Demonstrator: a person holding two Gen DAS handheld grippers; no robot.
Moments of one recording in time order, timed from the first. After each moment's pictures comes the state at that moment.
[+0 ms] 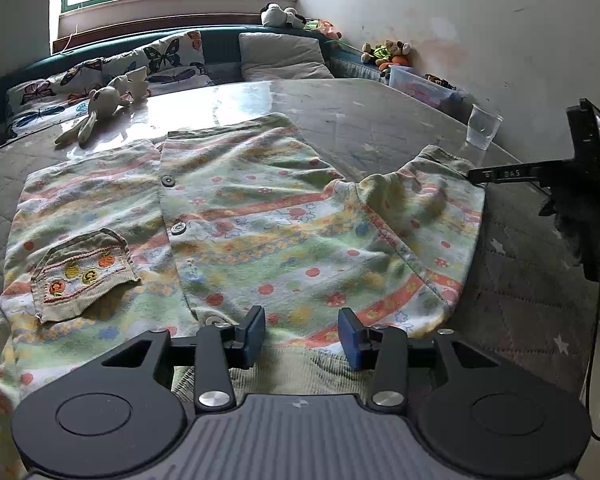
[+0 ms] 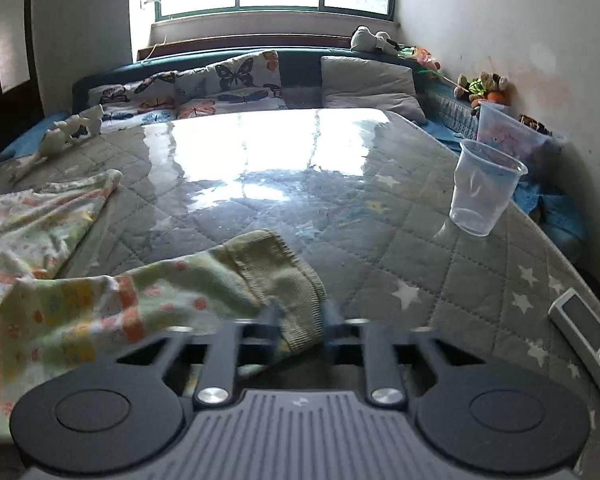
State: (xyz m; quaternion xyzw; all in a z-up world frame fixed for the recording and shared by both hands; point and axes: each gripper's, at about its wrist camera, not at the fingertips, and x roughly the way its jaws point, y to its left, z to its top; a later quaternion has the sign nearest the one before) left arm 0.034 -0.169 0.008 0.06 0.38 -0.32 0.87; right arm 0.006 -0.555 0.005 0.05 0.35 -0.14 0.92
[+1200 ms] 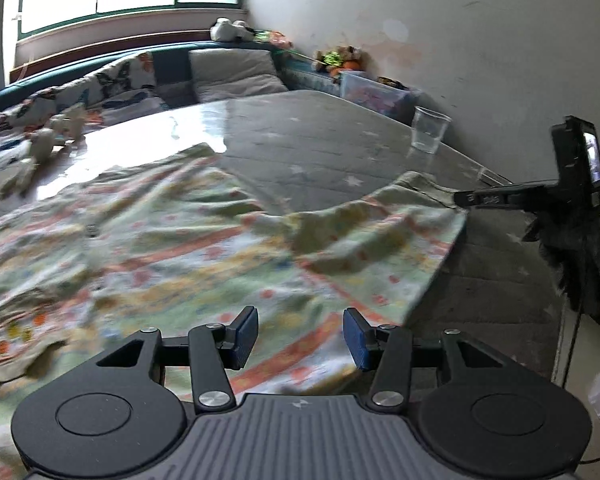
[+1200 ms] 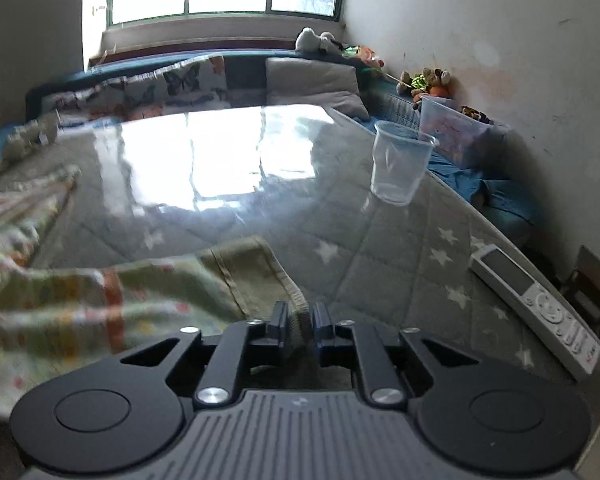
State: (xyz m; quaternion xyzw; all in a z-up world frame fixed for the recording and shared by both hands) left arm 0.026 -0.222 0.020 0.08 0.35 -0.38 0.85; right arm -0.038 -0.552 0.008 0.04 0.34 -0.22 0.91
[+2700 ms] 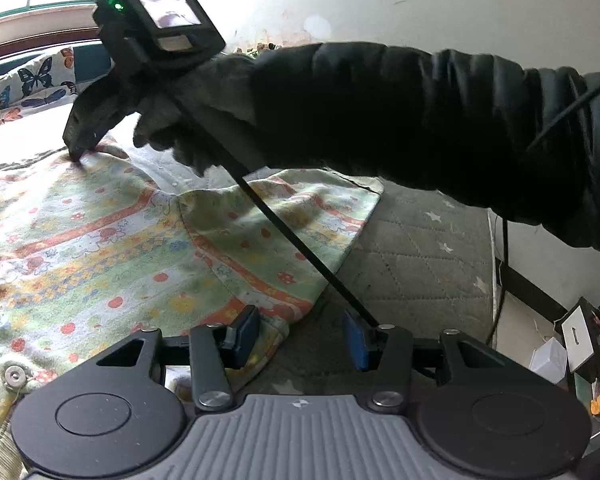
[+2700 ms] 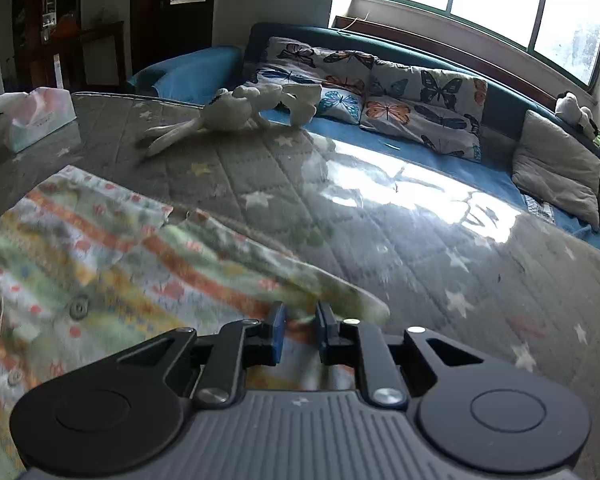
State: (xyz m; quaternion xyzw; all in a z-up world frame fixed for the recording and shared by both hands) left arm 0.014 -0.230 -0.001 0.05 0.35 -0.49 0.79; right arm 0.234 -0.388 -0.002 -0.10 0.38 0.10 0.91
